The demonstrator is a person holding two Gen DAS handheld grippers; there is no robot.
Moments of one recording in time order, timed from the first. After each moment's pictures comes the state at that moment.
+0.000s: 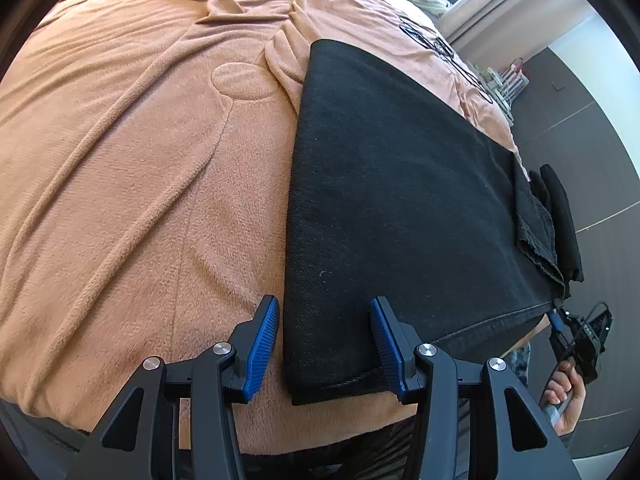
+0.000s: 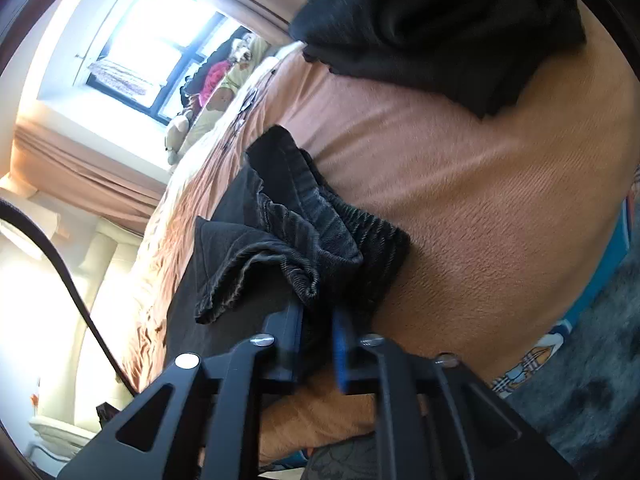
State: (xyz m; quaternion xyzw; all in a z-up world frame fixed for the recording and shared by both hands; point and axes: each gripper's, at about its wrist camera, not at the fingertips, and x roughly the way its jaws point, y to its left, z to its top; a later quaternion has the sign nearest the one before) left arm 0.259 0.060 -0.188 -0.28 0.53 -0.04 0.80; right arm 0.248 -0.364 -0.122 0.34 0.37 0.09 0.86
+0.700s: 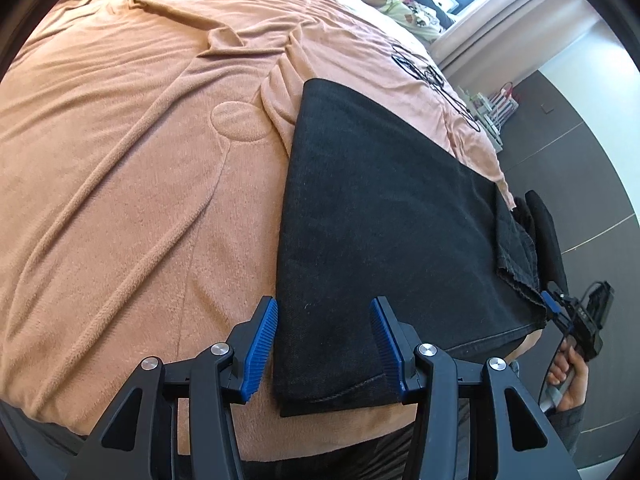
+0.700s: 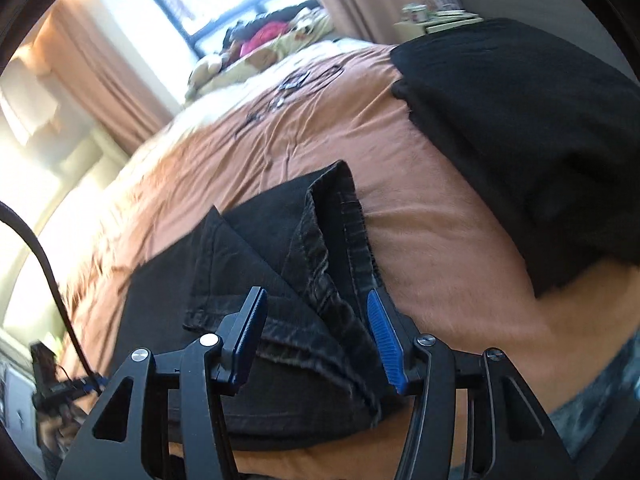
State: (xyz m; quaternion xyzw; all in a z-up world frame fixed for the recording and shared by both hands) left arm 0.260 0.068 -0.167 -0.30 0.49 -0.04 0.82; right arm 0.319 -0.329 -0.059 0.15 0.40 0.15 0.89
